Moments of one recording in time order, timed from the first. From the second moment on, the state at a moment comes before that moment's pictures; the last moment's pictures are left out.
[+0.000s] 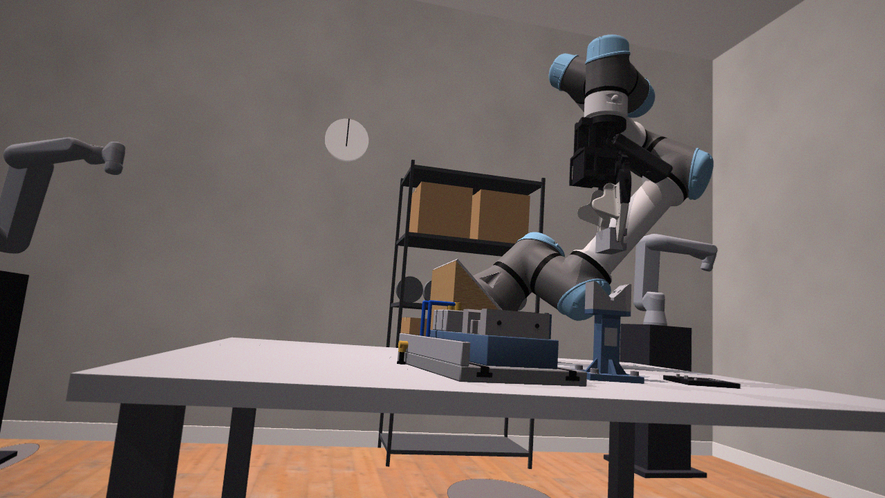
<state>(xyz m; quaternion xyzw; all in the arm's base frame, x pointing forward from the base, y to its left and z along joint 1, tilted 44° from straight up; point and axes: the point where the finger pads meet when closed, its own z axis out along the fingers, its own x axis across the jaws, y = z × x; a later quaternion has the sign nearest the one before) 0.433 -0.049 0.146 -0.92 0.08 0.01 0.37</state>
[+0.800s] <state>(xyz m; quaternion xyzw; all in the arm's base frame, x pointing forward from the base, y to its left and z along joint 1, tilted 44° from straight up) 0.433 -0.049 0.146 -0.93 0.08 0.01 0.37</state>
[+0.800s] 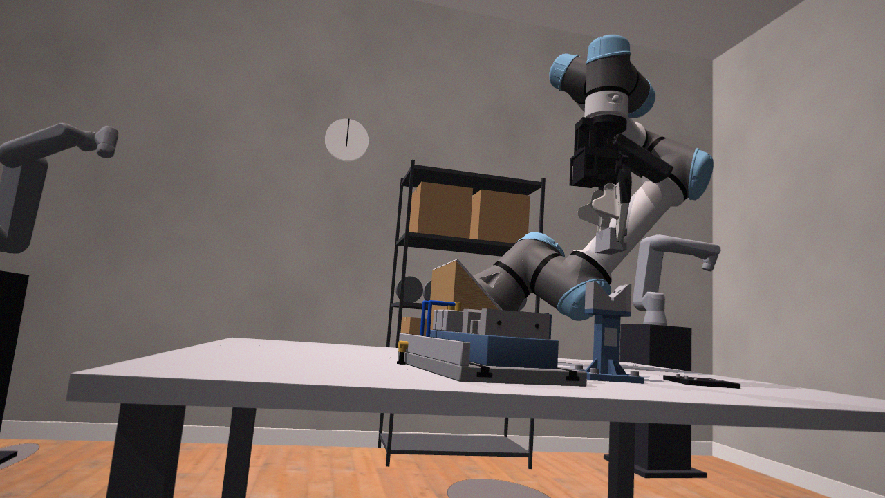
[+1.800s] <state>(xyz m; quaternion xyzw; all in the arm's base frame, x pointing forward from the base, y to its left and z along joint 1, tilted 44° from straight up) 0.433 -0.048 0.147 -0.95 0.08 0.01 0.30</state>
